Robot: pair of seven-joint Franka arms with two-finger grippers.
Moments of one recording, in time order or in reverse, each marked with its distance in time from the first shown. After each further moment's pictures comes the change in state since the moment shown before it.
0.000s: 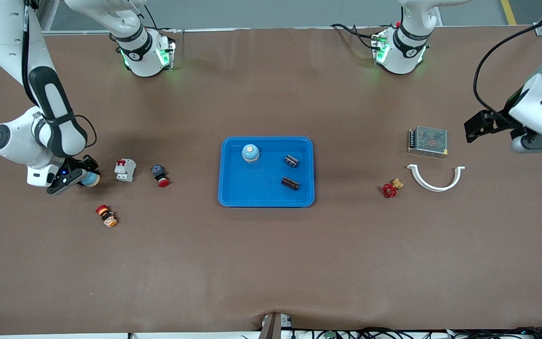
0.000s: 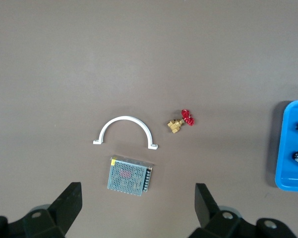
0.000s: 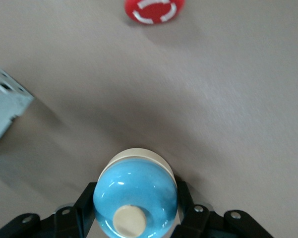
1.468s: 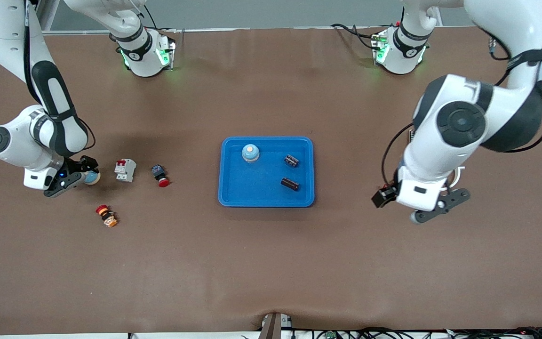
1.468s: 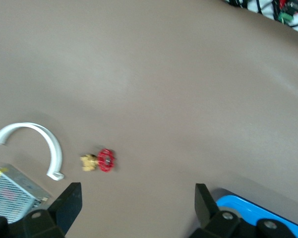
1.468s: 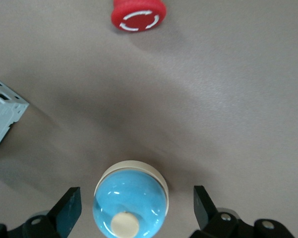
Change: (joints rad) left arm -0.100 0.403 -0.177 0.172 0.174 0.231 -0.719; right arm 0.014 -0.021 -0.010 -0.016 -0.121 0.030 0.151
